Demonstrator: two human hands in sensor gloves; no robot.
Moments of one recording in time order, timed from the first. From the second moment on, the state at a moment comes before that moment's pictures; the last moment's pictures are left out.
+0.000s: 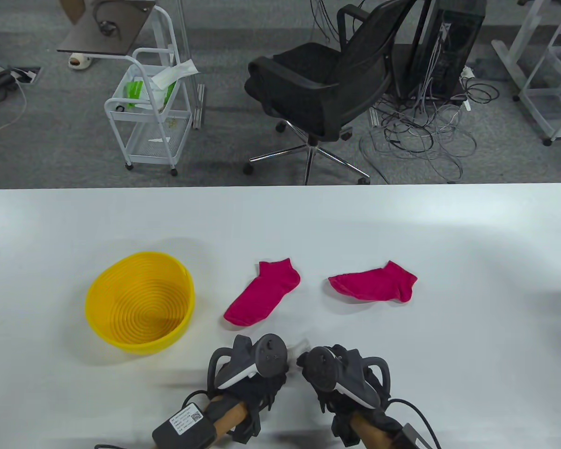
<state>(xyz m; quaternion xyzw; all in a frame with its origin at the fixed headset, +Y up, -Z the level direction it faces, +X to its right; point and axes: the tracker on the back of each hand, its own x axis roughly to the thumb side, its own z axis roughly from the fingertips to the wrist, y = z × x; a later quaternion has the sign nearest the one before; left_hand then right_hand) -0.080 -0.756 -0.257 -0.17 -0.16 0.13 0.96 0.083 -0.728 -0.233 0.11 0.03 0.99 0.07</state>
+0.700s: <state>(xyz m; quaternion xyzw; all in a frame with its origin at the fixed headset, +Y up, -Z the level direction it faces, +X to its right) -0.089 -0.756 -0.259 -0.17 -0.14 0.17 0.96 0.076 -0.750 -0.234 0.12 0.12 0.98 0.03</state>
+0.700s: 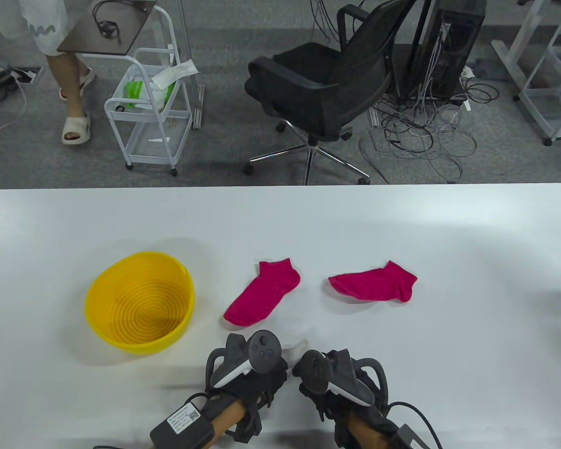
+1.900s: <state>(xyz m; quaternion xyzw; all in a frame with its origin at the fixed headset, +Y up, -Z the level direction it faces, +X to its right) -0.083 -0.758 -0.259 -0.18 -0.15 0.15 0.96 0.073 -0.737 -0.228 0.15 0.07 0.98 0.05</state>
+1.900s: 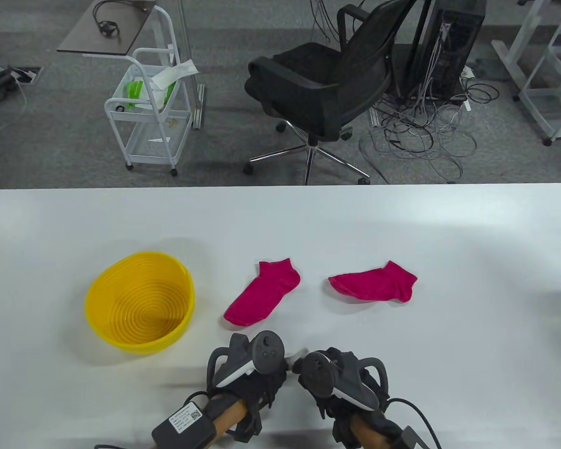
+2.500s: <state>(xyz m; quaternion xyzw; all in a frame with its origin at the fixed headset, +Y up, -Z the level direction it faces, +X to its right) -0.092 -0.756 -0.260 -0.18 -0.14 0.18 0.96 0.074 -0.754 -0.234 0.12 0.13 0.98 0.03</state>
